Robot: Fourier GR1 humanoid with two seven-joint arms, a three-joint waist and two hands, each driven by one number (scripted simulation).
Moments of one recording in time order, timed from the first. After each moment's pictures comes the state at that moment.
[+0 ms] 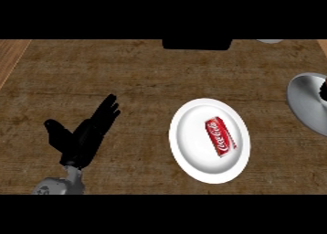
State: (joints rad) left arm -0.08 0.12 -0.17 -1.57 0.25 -0.01 0.23; right arm -0.58 -0.55 -0.36 -0.59 0.58 -0.80 -0.11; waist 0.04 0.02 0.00
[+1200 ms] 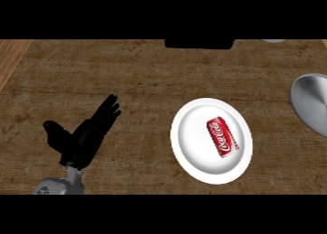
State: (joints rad) left arm -0.08 0.12 -0.17 -1.57 0.25 -0.04 0.22; right arm -0.67 -0.66 -0.67 -0.27 0.28 -0.45 -0.45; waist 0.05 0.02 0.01
